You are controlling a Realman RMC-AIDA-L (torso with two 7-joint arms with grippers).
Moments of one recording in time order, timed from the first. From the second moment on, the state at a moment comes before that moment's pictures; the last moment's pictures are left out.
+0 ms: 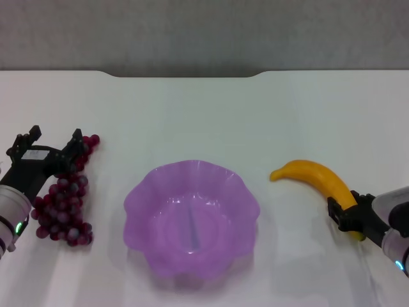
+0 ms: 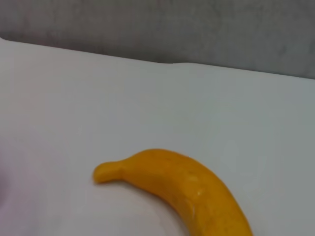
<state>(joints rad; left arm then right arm) -0.42 -2.04 -1.22 -0.32 2.72 0.82 -0.21 0.45 2.01 -2.30 -0.37 0.72 -0.42 0.07</state>
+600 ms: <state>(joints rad) -0.42 -2.04 -1.22 -0.32 2.72 0.82 -0.21 0.46 2.01 -2.24 -0.37 0.72 -0.42 0.07</state>
